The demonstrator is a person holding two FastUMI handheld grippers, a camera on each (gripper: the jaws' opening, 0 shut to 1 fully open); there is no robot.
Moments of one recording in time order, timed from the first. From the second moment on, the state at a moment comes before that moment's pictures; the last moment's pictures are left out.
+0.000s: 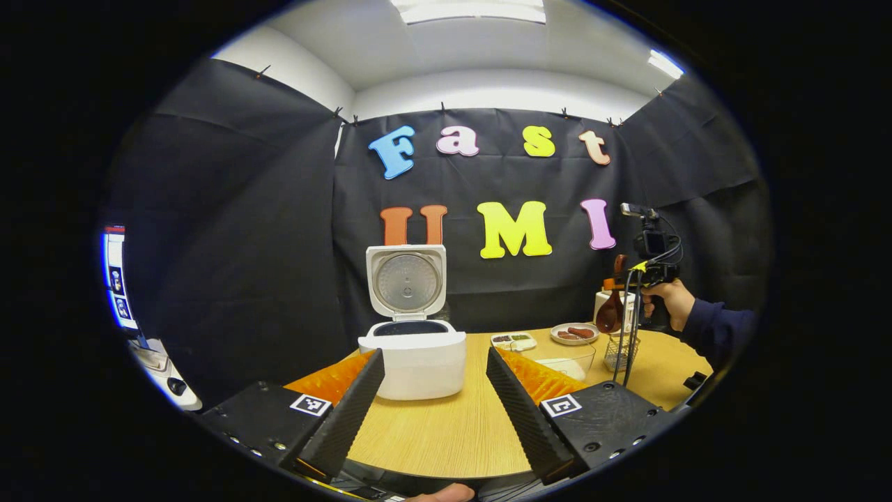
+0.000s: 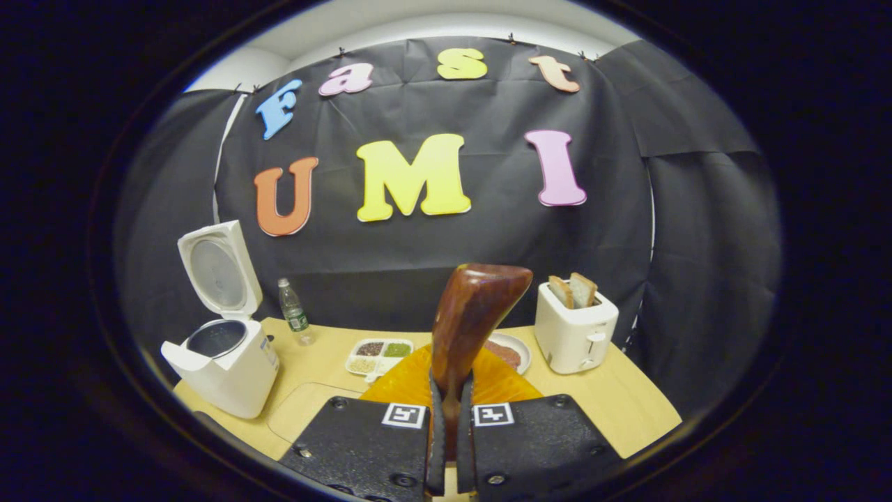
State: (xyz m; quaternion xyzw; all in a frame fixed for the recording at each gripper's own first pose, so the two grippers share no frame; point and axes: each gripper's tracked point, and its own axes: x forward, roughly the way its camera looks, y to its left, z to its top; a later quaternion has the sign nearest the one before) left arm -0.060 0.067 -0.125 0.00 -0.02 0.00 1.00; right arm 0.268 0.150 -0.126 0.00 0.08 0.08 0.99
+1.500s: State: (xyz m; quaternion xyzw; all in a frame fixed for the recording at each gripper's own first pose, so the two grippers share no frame) left arm -0.061 0.064 -0.142 -0.03 0.00 -0.03 1.00; right arm 0.275 0.246 -0.285 0.22 0.29 0.14 0.92
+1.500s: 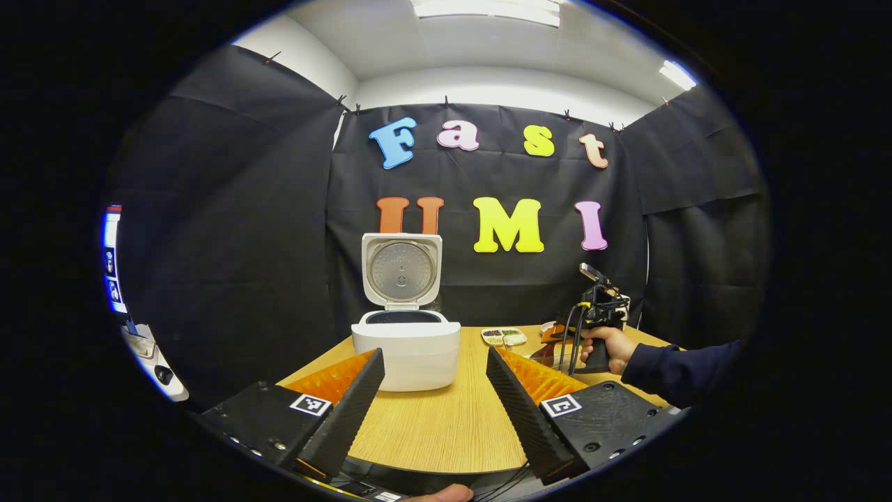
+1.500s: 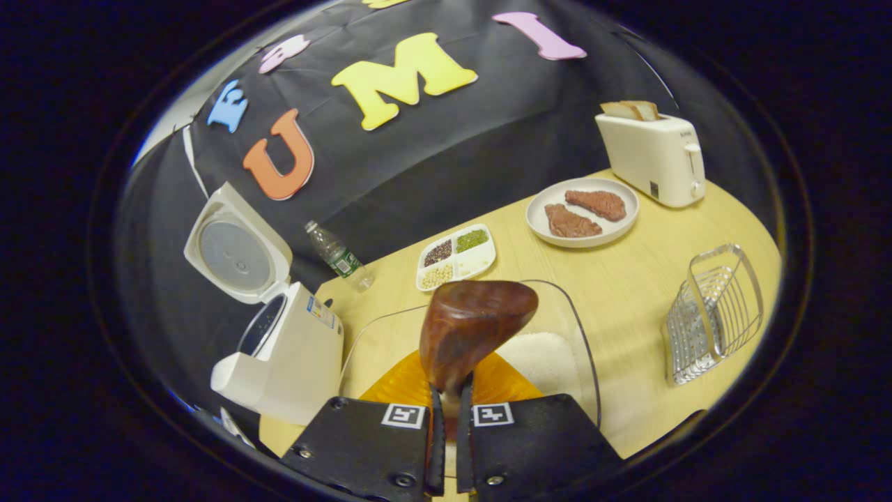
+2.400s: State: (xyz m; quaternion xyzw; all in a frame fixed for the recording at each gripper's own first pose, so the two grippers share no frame) left arm -0.063 0.079 -0.140 -0.02 0.00 -0.01 1.00; right arm 0.263 0.178 -0.180 0.49 0.18 0.19 0.83
